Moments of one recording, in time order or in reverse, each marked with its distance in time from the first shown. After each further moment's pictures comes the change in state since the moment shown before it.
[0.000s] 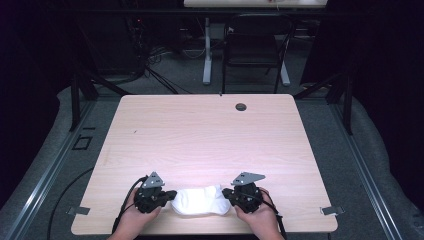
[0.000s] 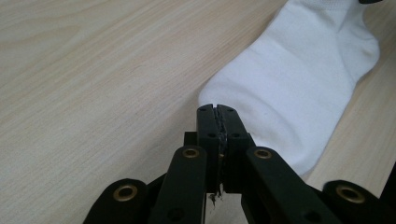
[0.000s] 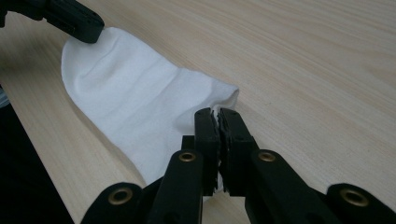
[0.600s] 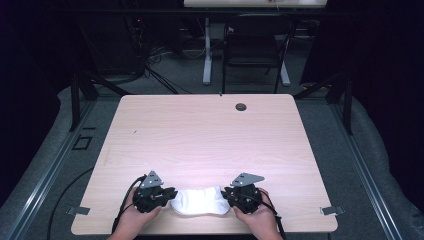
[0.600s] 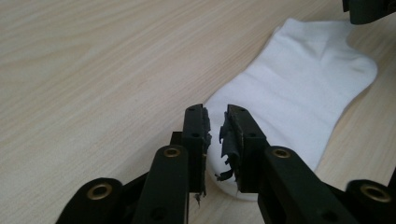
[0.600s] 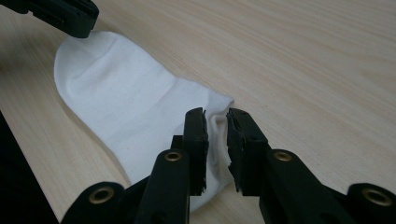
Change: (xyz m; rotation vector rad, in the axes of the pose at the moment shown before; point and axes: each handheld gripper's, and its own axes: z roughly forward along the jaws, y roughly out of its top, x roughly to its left) left arm -0.001 0.003 -0.007 -0.056 0.009 0.009; right arm 0.002 -0.002 0.002 -0.024 -0.025 -0.015
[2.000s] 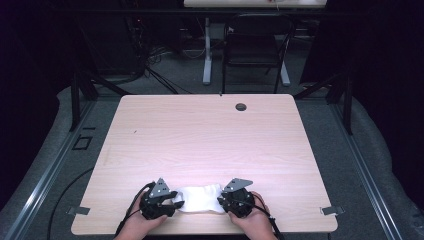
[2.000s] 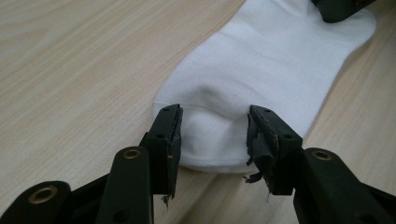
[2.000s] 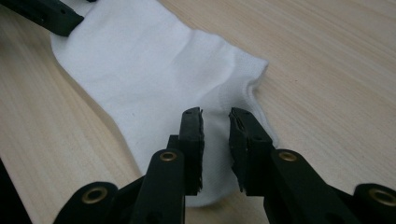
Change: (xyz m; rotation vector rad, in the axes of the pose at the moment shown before) left arm -0.009 -0.015 0.023 0.046 -0.012 0.097; right arm 0.008 -0.012 0.027 0.093 -0.008 -0.047
